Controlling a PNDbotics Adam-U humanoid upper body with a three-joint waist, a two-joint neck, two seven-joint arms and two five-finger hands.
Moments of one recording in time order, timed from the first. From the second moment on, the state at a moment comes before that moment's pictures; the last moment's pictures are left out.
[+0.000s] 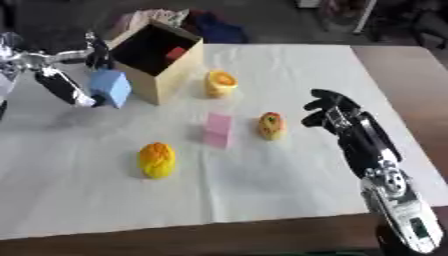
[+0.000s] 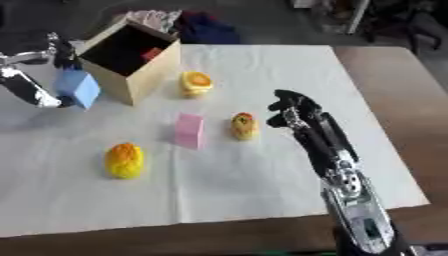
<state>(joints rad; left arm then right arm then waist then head) -0.94 0.63 -0.23 -1.12 -0.87 -0.57 -0.42 -0.23 -0.14 0.13 -1.69 -0.04 -0.04 0.08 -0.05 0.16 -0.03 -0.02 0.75</state>
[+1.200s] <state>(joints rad) -1.05 0.43 -0.07 -0.74 -1.26 -0.23 0.13 -0.25 -0.13 0.17 -1.68 -0.05 -0.03 0.11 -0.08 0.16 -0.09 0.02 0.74</state>
